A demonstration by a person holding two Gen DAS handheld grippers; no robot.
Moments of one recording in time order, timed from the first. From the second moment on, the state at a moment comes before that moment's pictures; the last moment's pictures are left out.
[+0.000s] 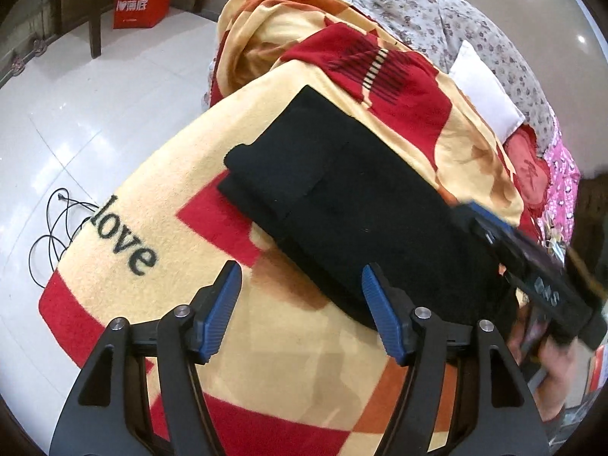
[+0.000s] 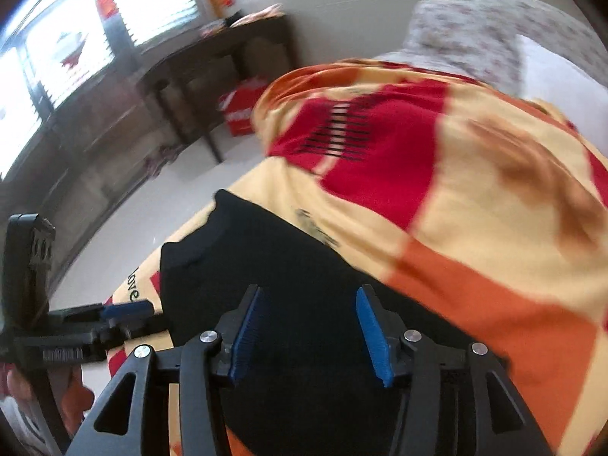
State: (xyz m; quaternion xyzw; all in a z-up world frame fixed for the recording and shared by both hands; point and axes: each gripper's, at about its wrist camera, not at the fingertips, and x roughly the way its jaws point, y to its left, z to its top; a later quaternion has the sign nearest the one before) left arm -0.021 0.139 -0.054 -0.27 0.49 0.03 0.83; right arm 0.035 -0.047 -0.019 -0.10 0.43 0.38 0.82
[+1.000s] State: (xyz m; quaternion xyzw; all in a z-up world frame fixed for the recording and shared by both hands) left arm -0.021 0.037 0.036 -0.16 0.36 -0.18 0.90; right arm 0.025 -0.144 0.042 0.10 0.33 0.44 0.83
